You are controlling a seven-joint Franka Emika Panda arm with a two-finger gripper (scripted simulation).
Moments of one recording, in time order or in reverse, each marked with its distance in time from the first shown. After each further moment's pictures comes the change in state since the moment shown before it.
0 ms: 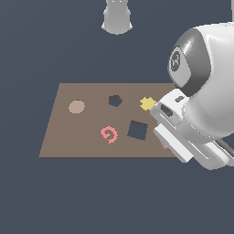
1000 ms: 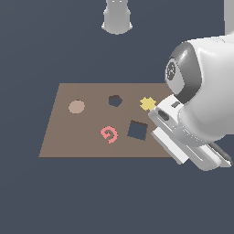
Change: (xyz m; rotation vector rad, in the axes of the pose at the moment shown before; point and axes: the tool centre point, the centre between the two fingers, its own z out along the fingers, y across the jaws) arm 0.001 -0.001 0.020 0.001 0.000 0.005
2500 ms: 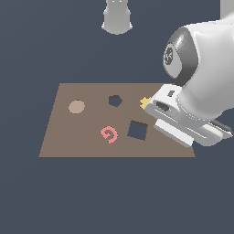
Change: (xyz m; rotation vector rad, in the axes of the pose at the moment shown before) arm -0.030 0.029 -0.003 -0.002 -0.001 -0.296
